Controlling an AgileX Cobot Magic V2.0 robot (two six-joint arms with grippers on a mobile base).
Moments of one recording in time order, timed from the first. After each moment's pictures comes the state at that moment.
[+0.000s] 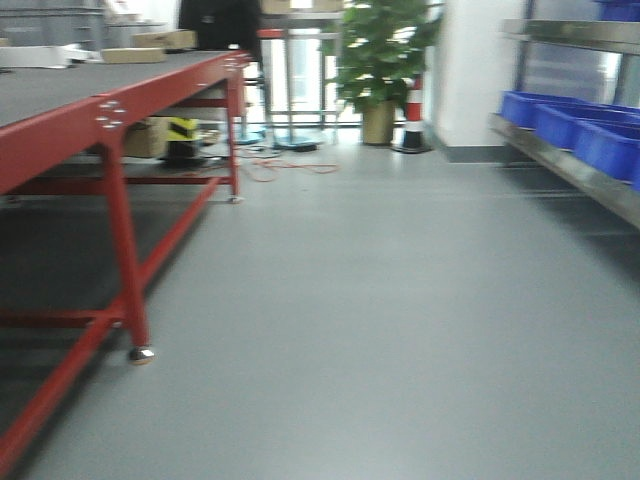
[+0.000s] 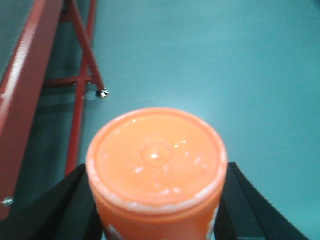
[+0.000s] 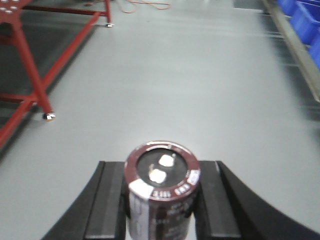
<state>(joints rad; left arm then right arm) -0.25 0.89 -1.15 0.13 0.91 -0.03 0.11 0.68 -1.01 0.10 0.82 -0.06</state>
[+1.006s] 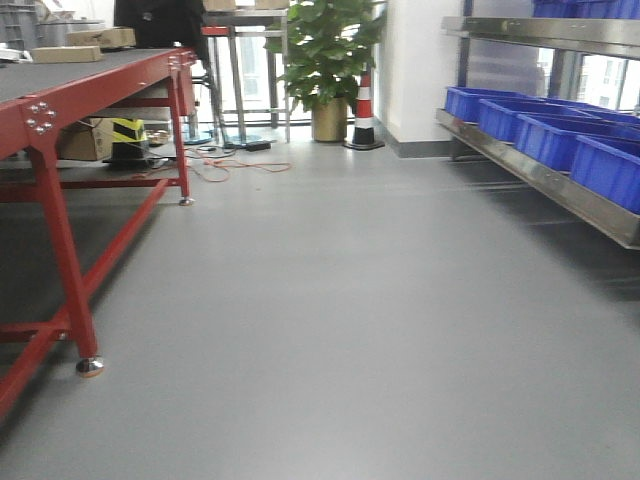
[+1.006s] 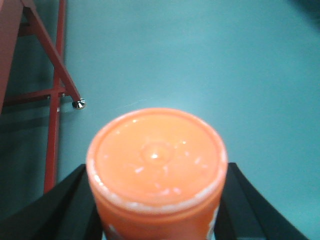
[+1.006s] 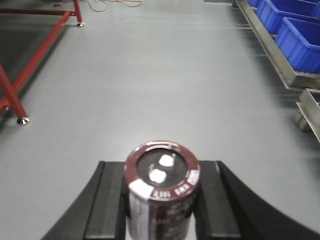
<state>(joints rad) -0.25 0.89 -1.15 0.13 0.91 -0.03 0.11 0.68 -1.01 0.10 0.82 -0.06</state>
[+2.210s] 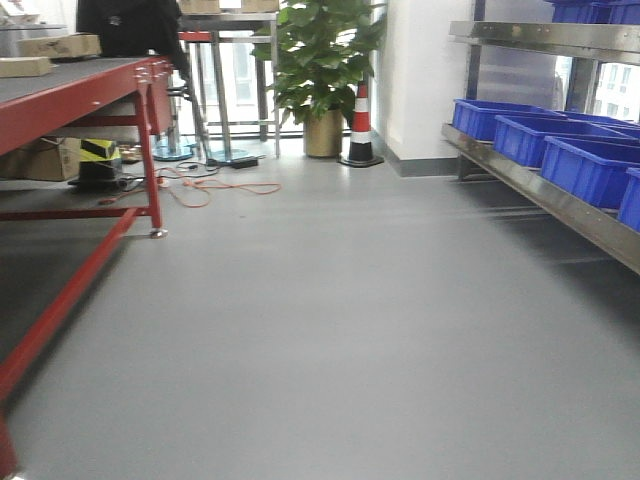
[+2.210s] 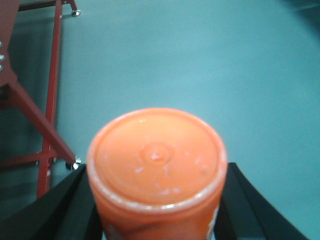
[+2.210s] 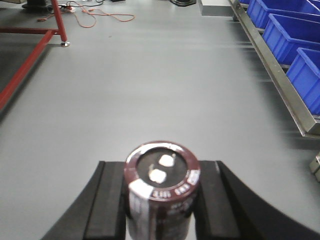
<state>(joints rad) -0.25 0.89 -1.15 0.13 0.91 -0.03 0.11 0.68 -1.01 0.10 0.82 -0.06</state>
